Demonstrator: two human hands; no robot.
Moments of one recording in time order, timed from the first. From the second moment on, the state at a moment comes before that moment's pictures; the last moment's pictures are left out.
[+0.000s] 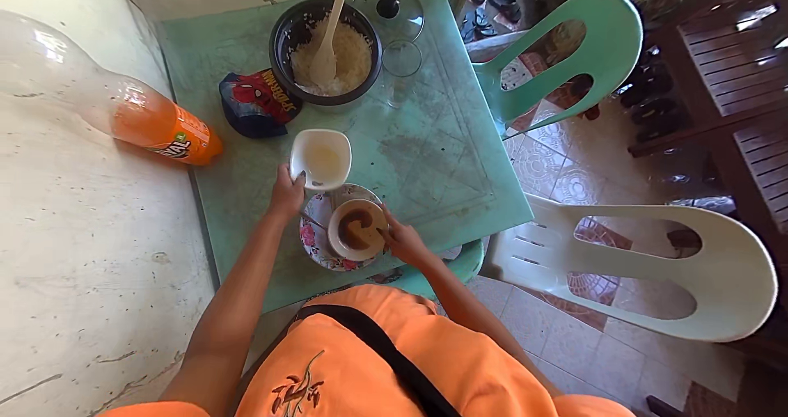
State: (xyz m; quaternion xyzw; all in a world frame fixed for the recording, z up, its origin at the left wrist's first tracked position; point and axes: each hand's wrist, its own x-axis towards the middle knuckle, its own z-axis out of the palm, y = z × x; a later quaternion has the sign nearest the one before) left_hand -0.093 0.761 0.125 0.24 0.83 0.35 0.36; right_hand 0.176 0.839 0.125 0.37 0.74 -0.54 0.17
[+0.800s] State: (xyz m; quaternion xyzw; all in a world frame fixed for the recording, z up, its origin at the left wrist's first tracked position) left_hand -0.080 0.753 0.140 0.34 0.88 0.21 0.26; right_hand 0.218 0.920 0.138 0.46 0.63 -0.62 -0.07
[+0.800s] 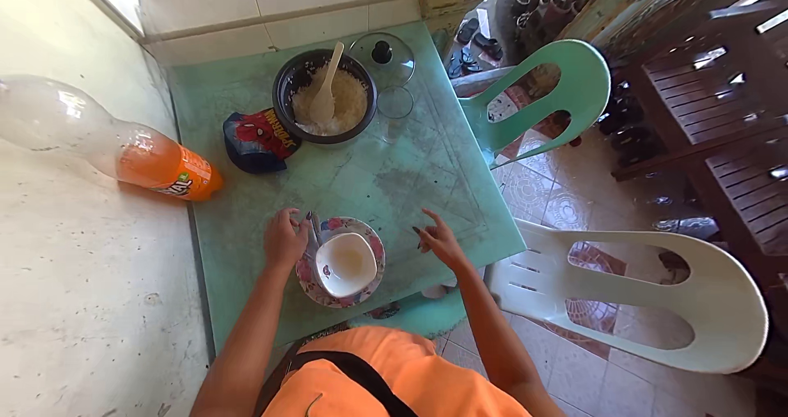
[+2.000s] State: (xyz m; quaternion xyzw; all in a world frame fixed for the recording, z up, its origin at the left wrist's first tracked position) left_hand -0.195 0.958 0.168 0.38 0.77 0.51 -0.03; right_hand -0.113 1.330 0.102 0.34 0.91 -0.20 0.10
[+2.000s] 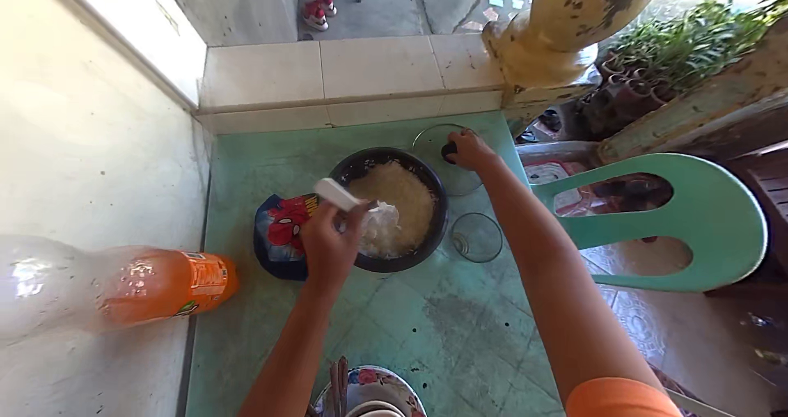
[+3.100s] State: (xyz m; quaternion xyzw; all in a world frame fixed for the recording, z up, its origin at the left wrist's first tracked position) left_hand -0.035 0.674 0.228 -0.09 0.72 0.65 0.22; right_hand -0.125 1.144 0.174 0.04 0.96 -0.27 -0.03
